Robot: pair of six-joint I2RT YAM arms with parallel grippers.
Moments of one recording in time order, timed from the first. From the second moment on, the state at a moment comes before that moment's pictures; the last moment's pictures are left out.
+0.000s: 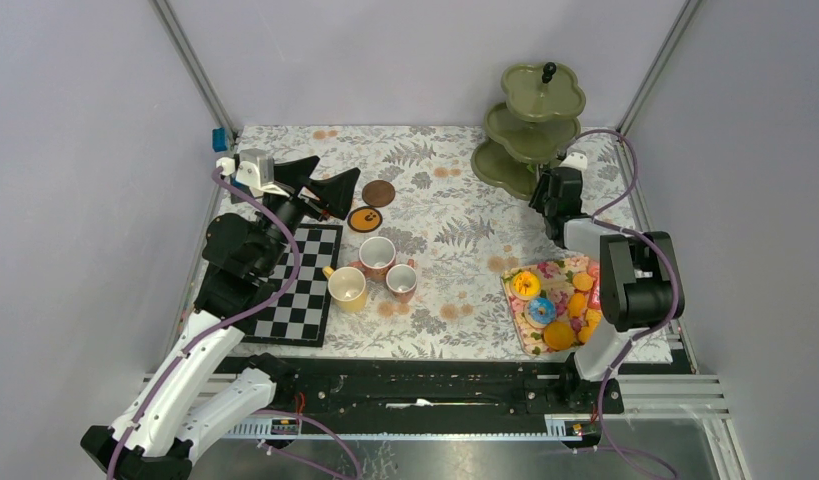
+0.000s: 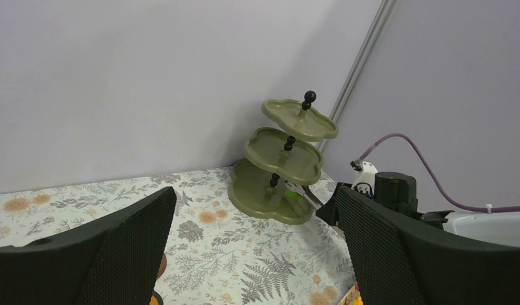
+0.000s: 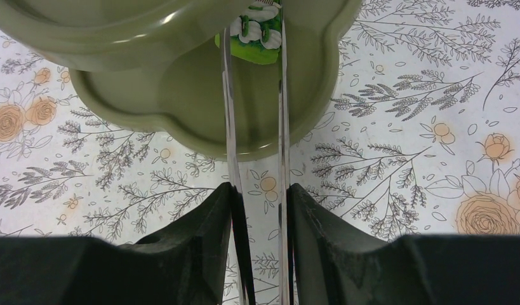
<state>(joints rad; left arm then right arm) -0.47 0.78 0.89 0.19 0.03 -0.31 0.07 1.72 0.88 0.35 0.19 0.26</state>
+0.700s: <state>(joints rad) -0.47 0.79 0.89 0.19 0.03 -0.31 0.04 1.85 0.98 0.35 0.20 0.23</state>
